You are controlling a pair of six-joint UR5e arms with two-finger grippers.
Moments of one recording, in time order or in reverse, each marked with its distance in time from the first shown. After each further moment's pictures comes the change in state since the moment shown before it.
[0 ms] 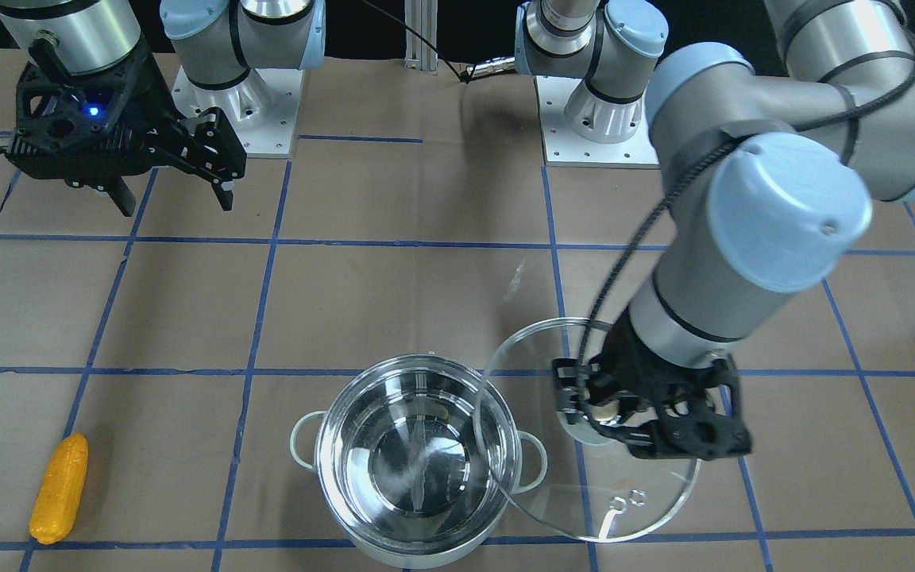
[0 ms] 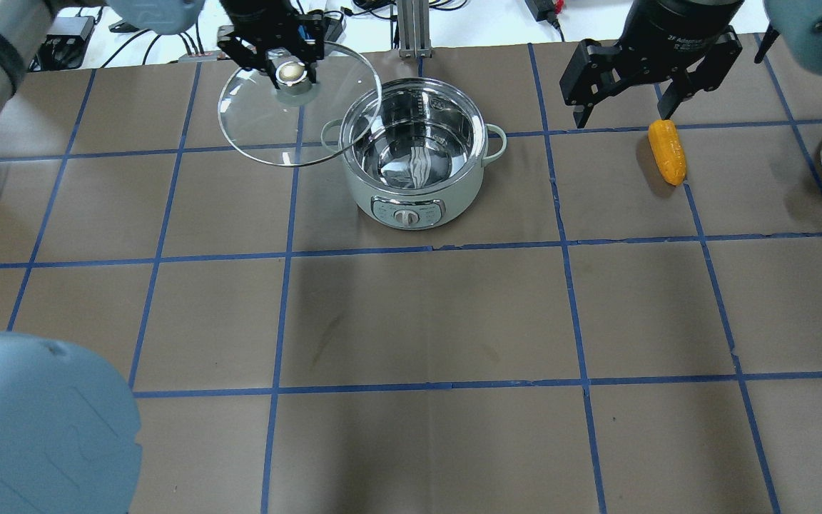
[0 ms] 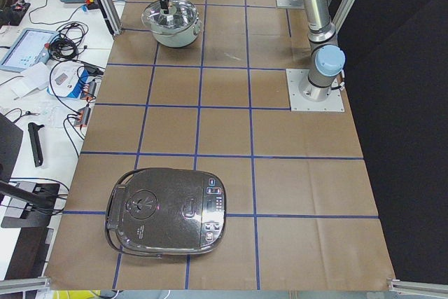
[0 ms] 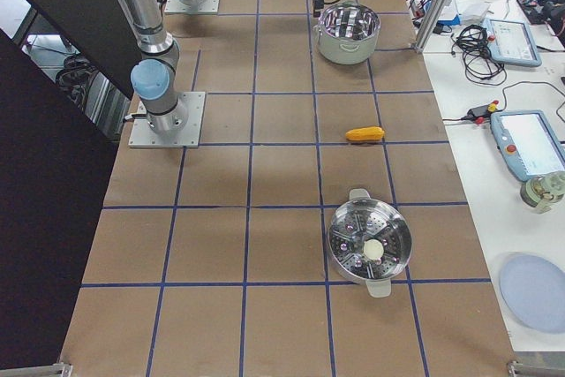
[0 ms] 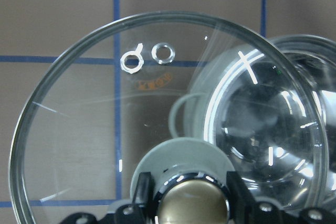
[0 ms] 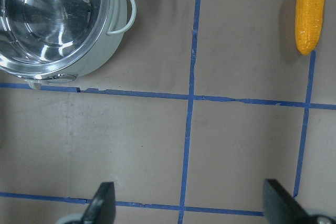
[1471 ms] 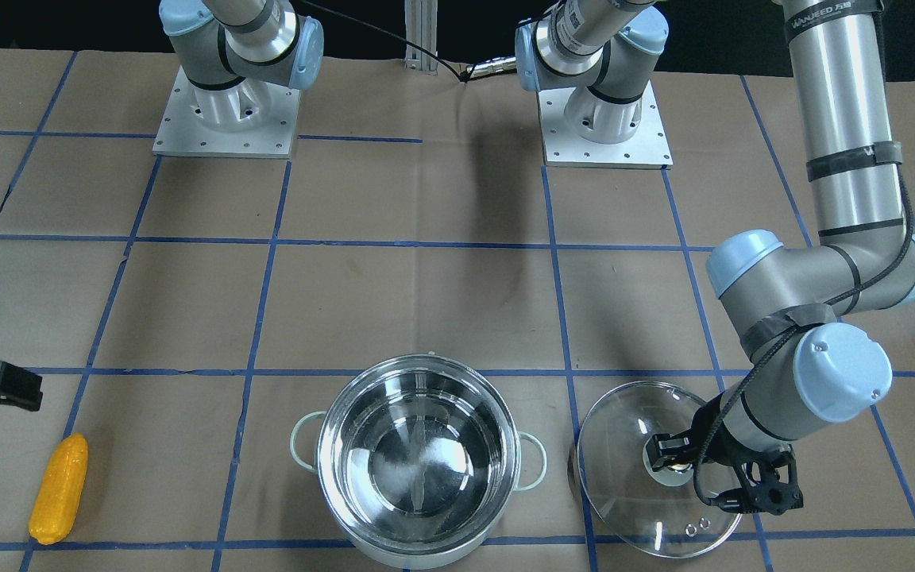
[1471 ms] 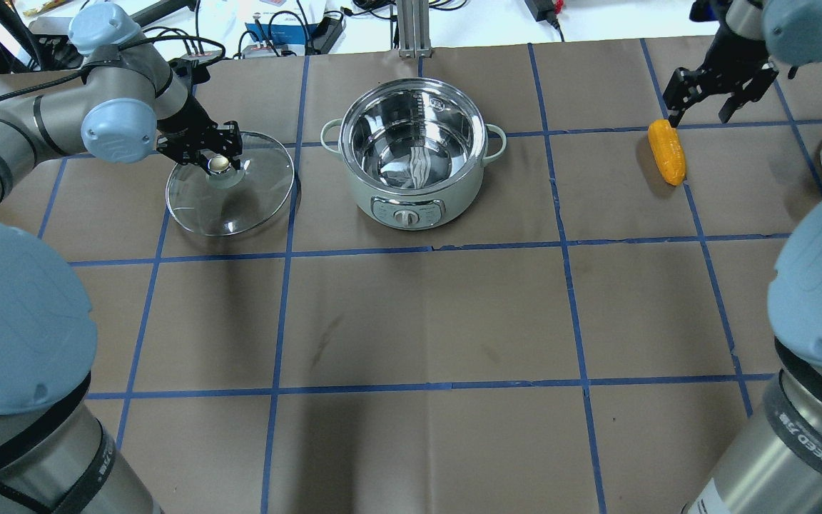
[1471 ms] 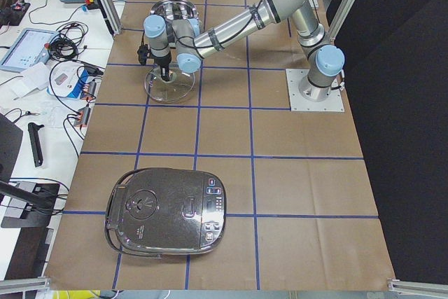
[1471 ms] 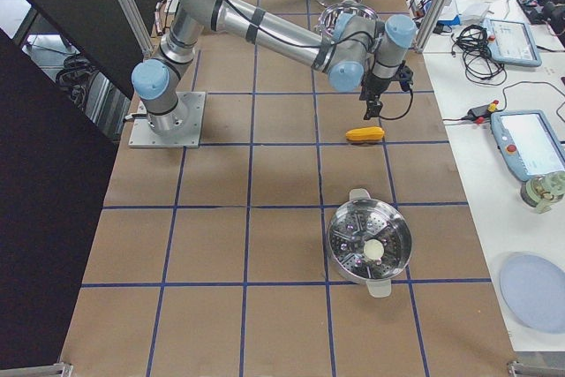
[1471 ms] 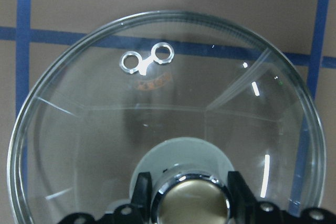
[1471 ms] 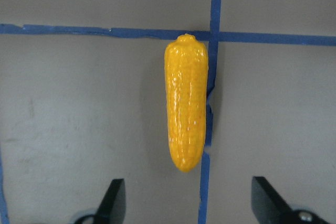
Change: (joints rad) left arm 0.201 -0.109 -0.336 0.403 -0.009 0.152; right arm -0.312 0.554 -0.112 -0.359 -0.052 -0.280
